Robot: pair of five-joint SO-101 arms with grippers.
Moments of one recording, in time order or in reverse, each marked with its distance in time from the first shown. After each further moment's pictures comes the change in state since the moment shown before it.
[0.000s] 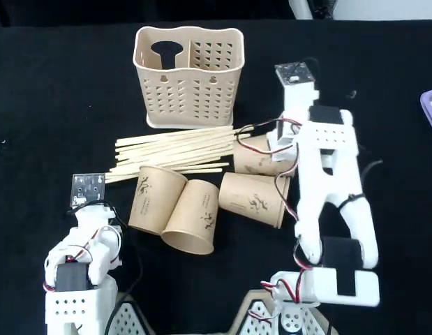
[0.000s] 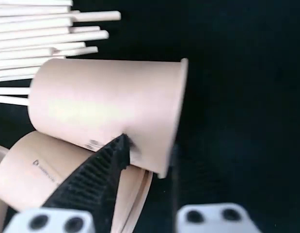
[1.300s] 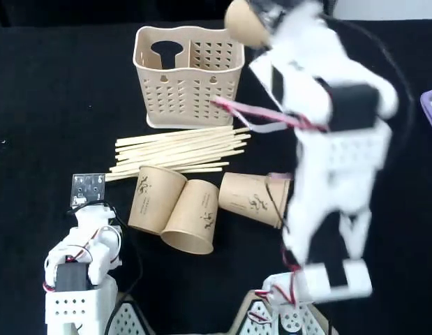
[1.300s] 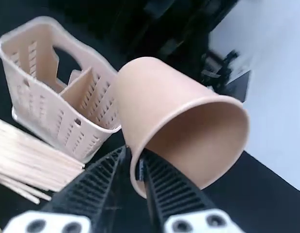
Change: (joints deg) left arm 0.0 0.0 0.0 0.0 0.0; right arm -12.4 5.5 -66.8 21.7 18.5
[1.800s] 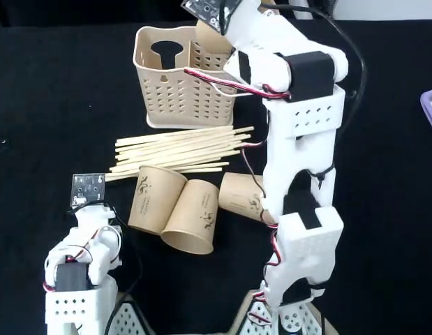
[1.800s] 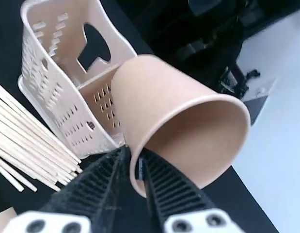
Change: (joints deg) left arm 0.0 0.0 0.0 0.0 0.0; right arm -4.6 19.4 -23.5 7.8 11.6
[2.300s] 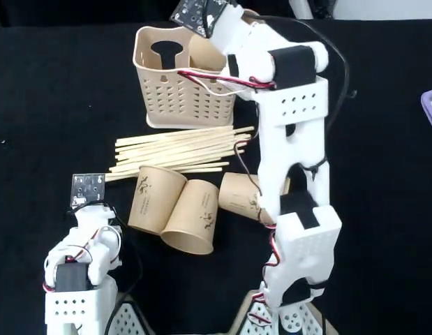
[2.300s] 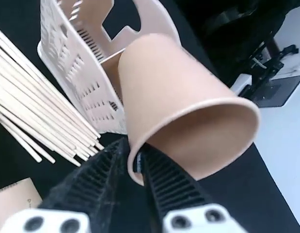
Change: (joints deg) left arm 0.0 0.0 0.0 0.0 0.0; right arm -1.2 0.1 9.3 -0.7 1.2
